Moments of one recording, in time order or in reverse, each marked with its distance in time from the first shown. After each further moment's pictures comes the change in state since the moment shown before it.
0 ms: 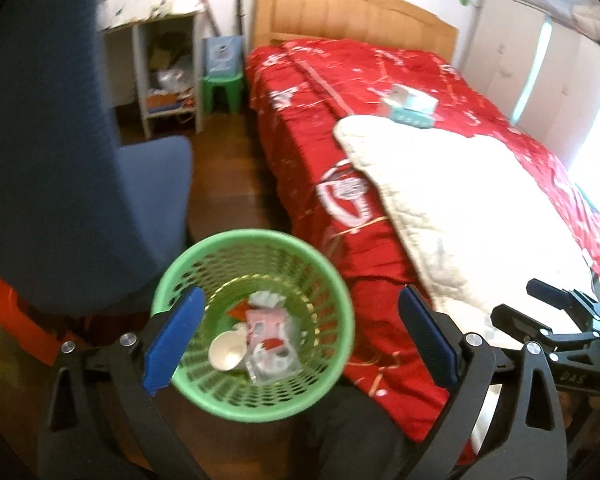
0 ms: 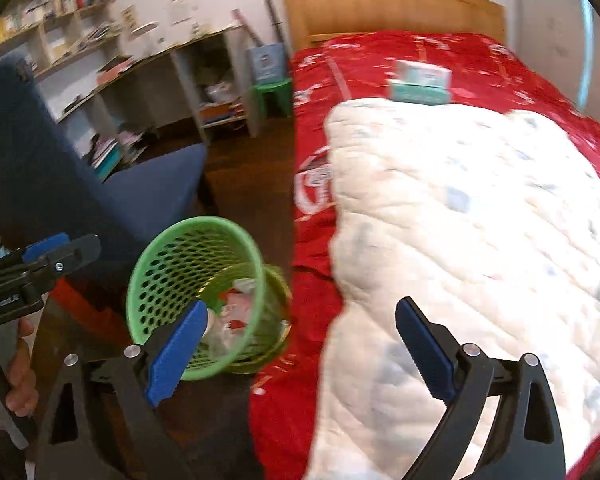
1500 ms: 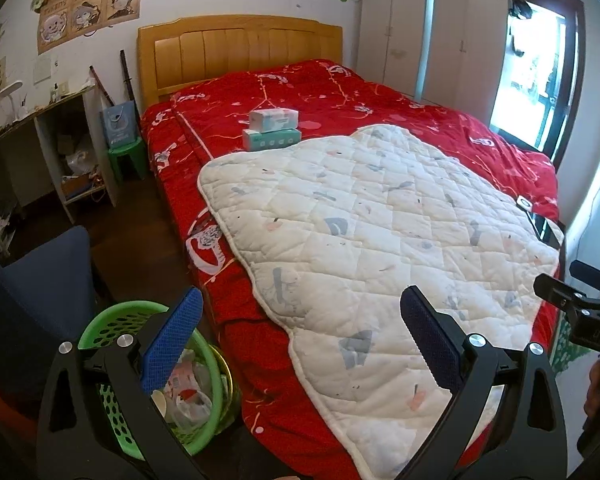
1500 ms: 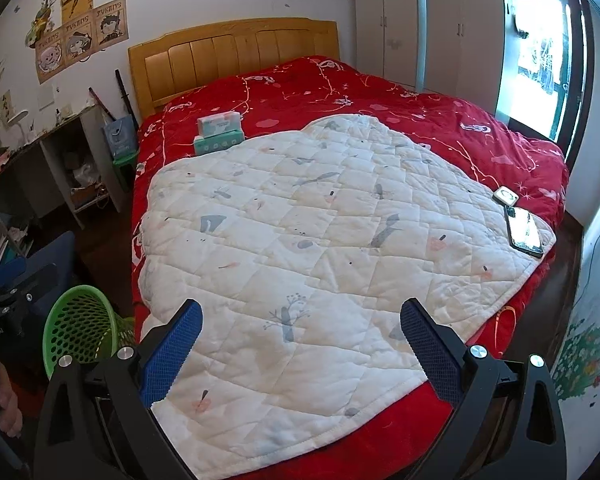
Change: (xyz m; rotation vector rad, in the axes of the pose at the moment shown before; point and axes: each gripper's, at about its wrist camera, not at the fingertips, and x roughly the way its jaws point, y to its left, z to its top) left arm -0.024 -0.169 -0.003 0.287 -0.103 -0.188; right arm -0.142 -0.134 -0.060 0.288 -0.172 -0.418
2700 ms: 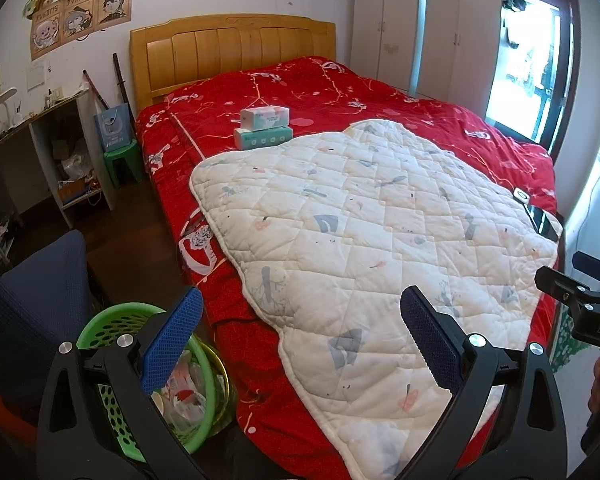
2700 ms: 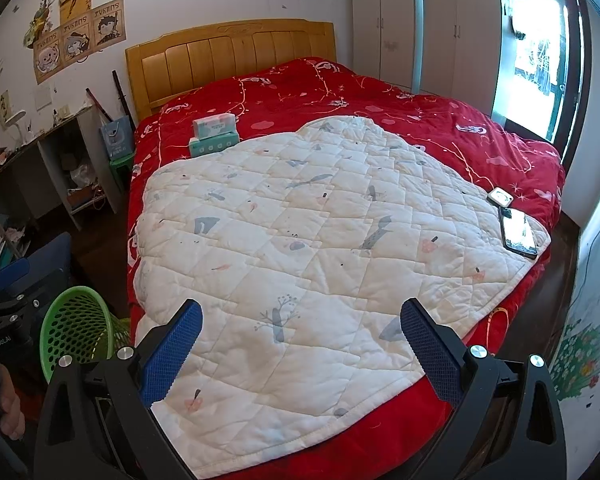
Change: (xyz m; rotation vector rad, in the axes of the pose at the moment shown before) left arm 0.003 -0.015 0.000 0.029 0.007 -0.004; right arm -0.005 -0.006 0.005 0.002 -0.002 -0.011
